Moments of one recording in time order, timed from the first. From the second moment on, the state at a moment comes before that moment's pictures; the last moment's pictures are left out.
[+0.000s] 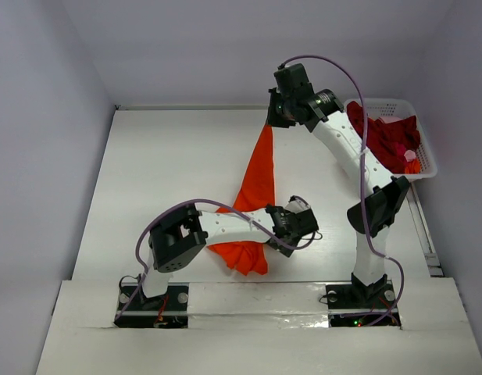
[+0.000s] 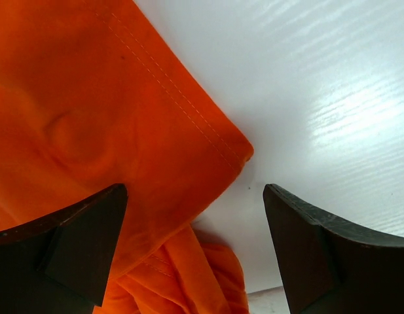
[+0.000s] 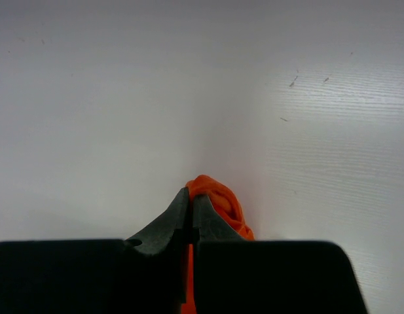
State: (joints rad) left arm -1.27 1.94 1.41 -0.81 -0.41 -0.61; right arm 0.54 1.97 2.24 -0.96 0.15 0.50
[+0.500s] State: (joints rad) left arm -1.27 1.99 1.43 -0.81 -0.49 -0.61; right arm 0.54 1.97 2.23 -0.96 0.15 0.50
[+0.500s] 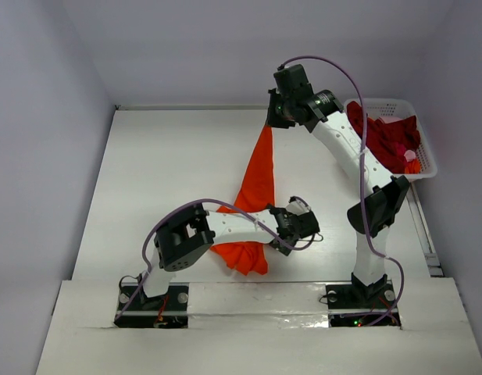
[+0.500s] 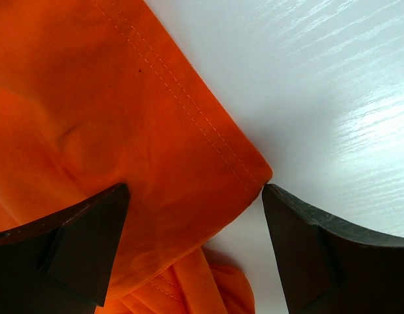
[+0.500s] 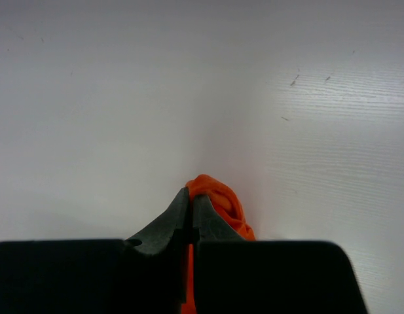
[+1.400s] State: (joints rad) left arm -1.38 2.08 1.56 -0.90 -0.58 -0.60; right arm 0.53 1.94 2.17 -0.93 0.14 0.50
